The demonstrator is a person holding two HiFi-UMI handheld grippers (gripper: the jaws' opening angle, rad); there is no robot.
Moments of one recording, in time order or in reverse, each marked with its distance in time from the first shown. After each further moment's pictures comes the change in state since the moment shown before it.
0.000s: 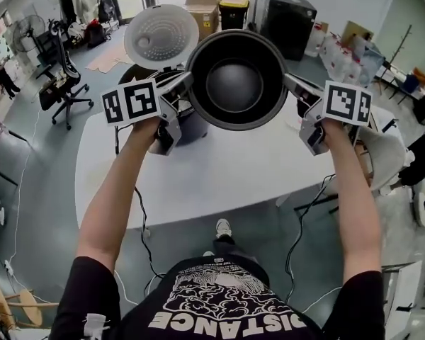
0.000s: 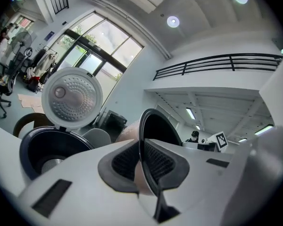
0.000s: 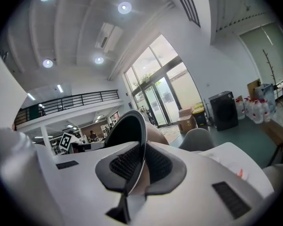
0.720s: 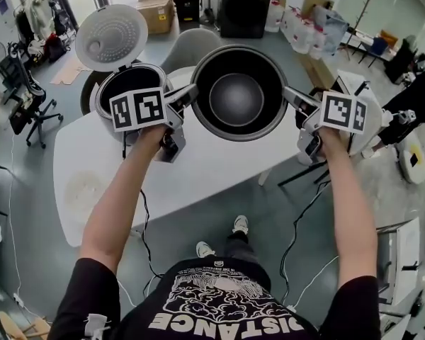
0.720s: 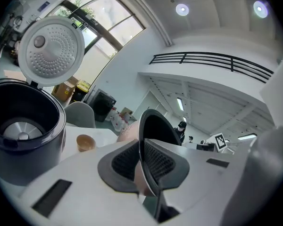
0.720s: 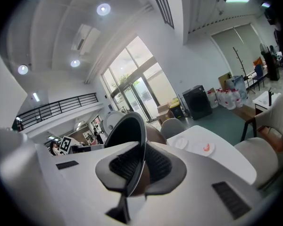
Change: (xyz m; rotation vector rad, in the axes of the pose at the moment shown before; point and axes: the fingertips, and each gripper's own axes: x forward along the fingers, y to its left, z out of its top) left arm 0.084 -0.045 -0.123 -0.091 0.203 -0.160; right arm -0.104 -0.088 -0.082 0.167 -0.007 -0.232
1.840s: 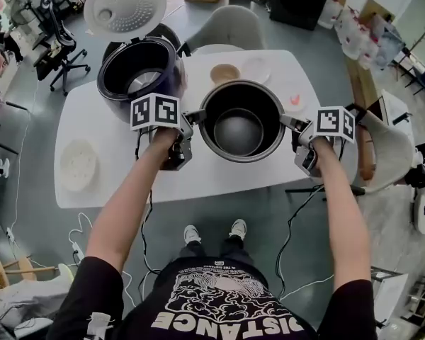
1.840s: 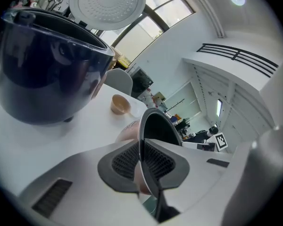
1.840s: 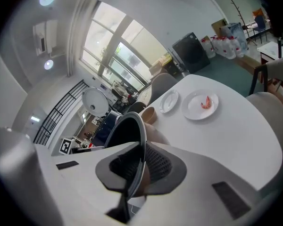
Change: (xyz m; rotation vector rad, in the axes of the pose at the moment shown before) left arm 0.135 0.103 -0.120 -0.384 0.200 0.339; right arm 0.111 -0.206 -0.072 0.278 0.463 0.071
